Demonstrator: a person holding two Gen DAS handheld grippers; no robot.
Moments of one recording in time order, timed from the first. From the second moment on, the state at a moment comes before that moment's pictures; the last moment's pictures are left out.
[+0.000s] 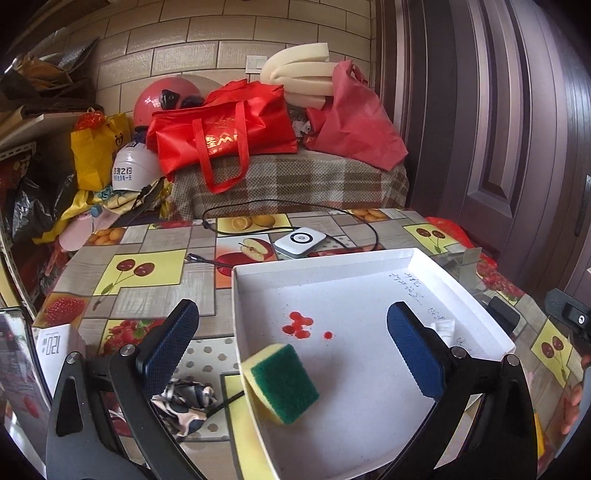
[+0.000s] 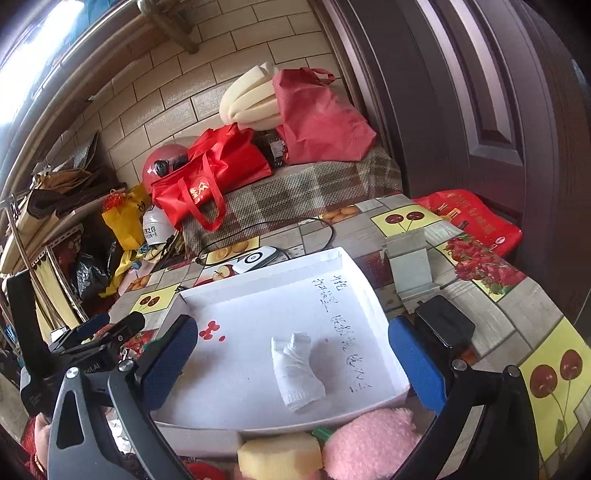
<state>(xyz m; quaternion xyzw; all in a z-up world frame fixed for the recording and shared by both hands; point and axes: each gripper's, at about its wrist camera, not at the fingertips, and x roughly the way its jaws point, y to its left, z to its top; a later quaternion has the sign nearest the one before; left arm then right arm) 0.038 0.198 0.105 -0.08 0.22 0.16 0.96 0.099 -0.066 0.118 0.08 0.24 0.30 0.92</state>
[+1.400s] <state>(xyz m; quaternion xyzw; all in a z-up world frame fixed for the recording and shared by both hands) 0.020 0.255 0.048 -0.07 0.32 0.25 0.91 0.093 -0.107 0.088 0.10 0.20 0.27 0.94</state>
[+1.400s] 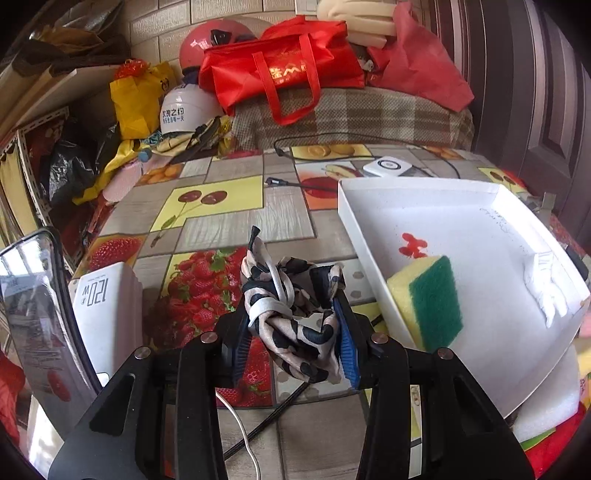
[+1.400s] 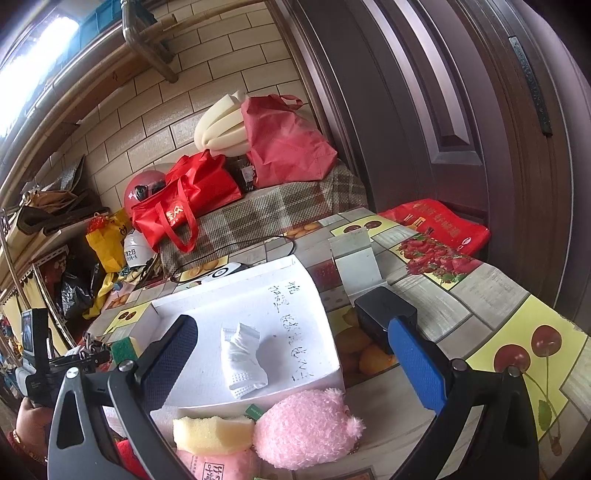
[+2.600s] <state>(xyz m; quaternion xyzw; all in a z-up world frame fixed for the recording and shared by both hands) -0.034 0.145 0.091 -0.05 0.23 0.09 0.97 -0.025 -0.047 0.048 -0.18 0.31 0.54 0.76</state>
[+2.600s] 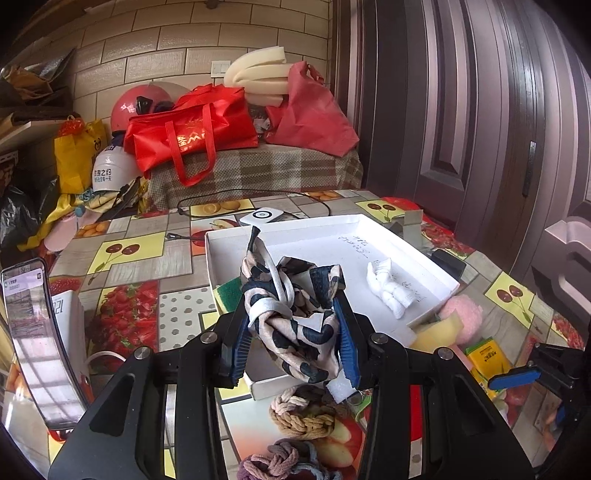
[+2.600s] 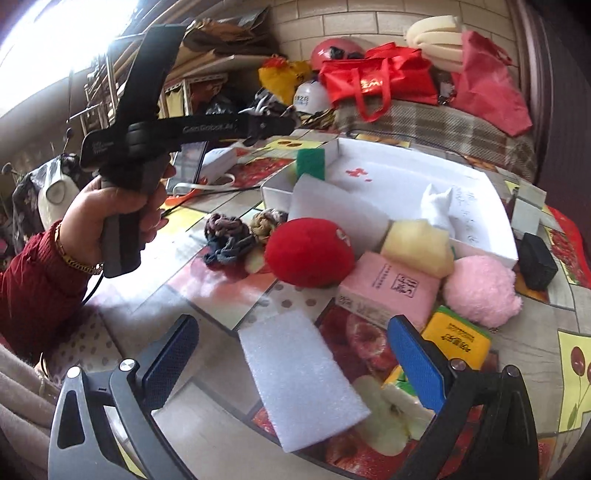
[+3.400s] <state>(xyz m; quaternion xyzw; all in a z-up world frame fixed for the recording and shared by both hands) -0.039 0.146 0.103 -0.06 0.20 0.10 0.97 -0.032 -0.045 0.057 -0.18 0.30 0.55 0.76</state>
